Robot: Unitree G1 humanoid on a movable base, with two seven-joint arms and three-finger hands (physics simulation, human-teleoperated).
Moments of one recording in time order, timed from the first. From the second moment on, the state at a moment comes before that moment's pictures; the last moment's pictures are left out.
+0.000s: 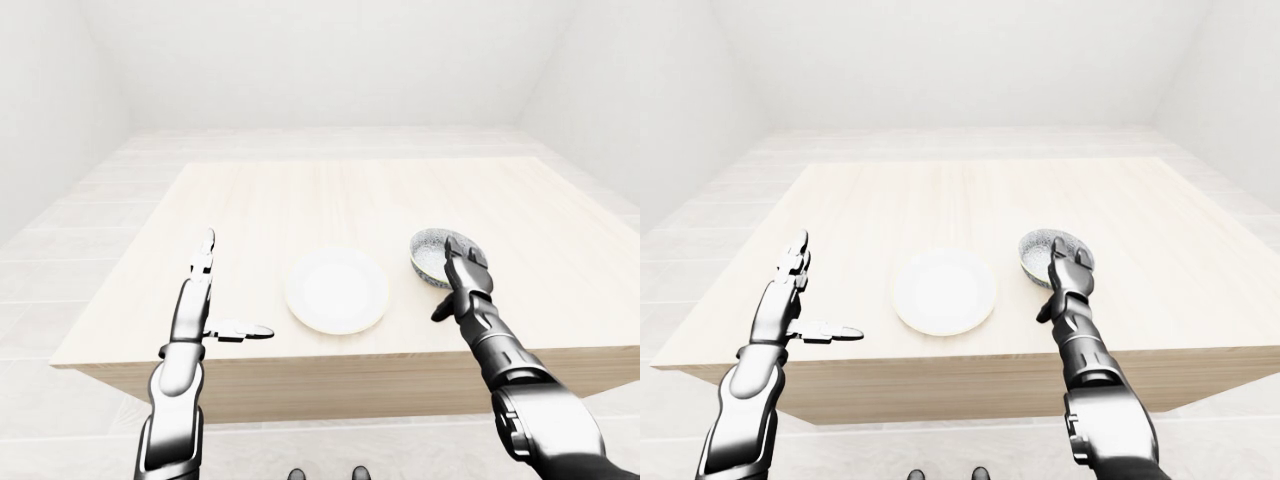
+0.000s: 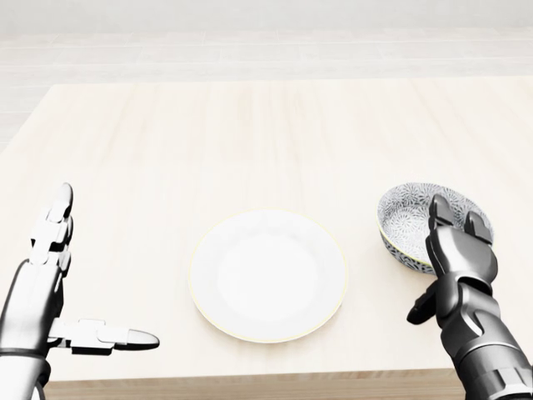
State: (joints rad) left arm 0.02 0.09 0.17 -0.25 0.26 0.09 -0.15; right arm -0.67 -0.35 -0.01 1.13 -0.87 0.09 -0.27
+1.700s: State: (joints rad) left arm 0.02 0.10 0.18 -0.23 0.25 0.09 -0.16; right arm -0.60 -0.36 -0.01 0.88 -0.92 0.09 -0.10
